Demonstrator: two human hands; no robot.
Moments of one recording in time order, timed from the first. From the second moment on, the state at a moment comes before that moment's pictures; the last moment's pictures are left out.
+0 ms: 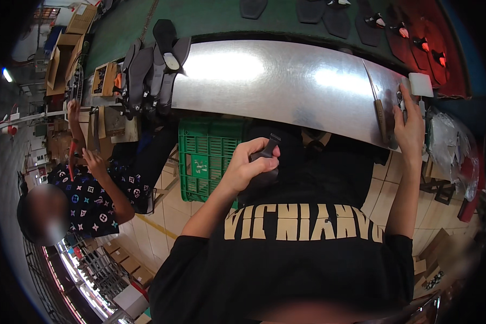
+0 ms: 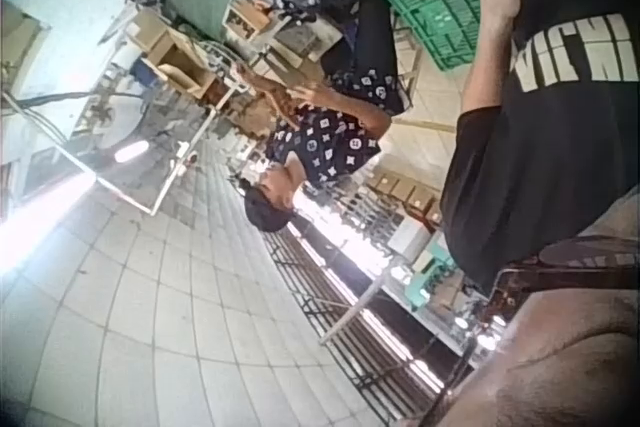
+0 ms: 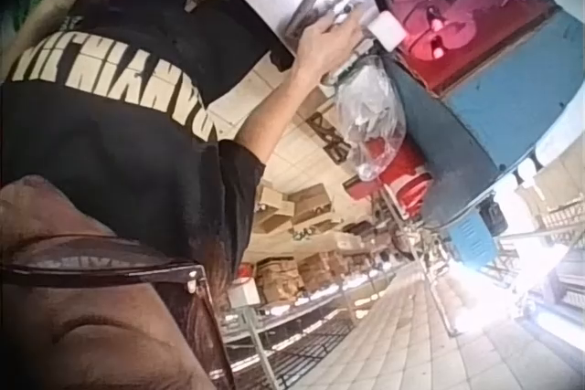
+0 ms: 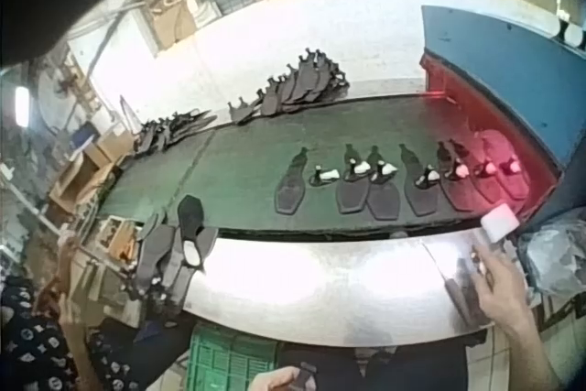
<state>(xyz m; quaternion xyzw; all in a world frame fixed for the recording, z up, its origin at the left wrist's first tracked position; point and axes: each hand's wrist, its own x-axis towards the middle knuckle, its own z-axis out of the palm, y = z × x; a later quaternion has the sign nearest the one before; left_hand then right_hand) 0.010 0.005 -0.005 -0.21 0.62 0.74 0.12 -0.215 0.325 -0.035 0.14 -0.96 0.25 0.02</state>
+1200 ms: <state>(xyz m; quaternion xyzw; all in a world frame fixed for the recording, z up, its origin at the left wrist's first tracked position) -0.012 0.046 0.015 -0.11 0.92 0.38 0.02 -0.106 0.201 -0.014 0.50 -0.78 0.37 0.07</state>
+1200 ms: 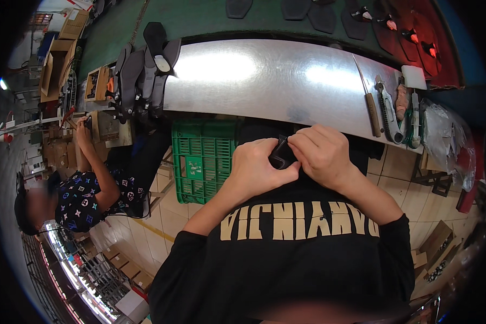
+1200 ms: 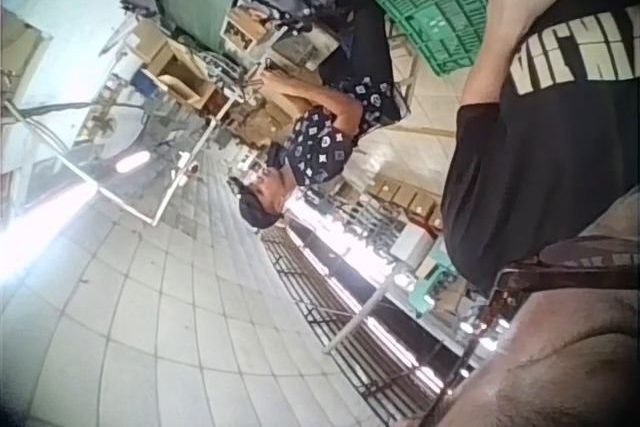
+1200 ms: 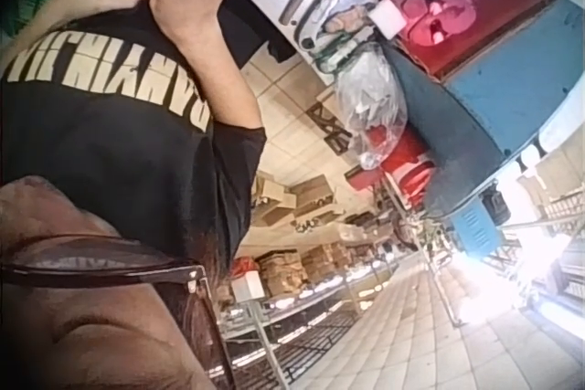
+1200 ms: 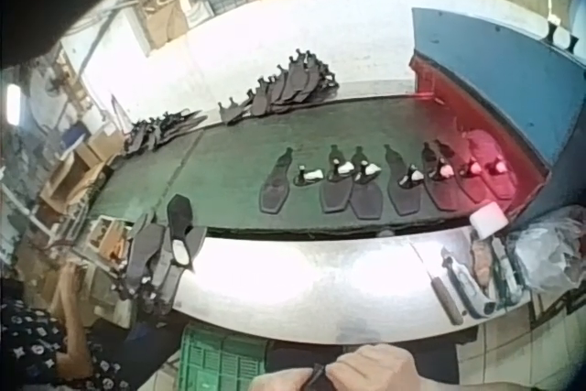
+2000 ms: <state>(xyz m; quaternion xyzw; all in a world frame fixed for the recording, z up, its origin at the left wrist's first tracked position) -0.012 -0.020 -0.048 -0.24 0.47 0.83 0.18 -0.199 0.241 -0.045 0.25 -0.96 0.09 0.07</state>
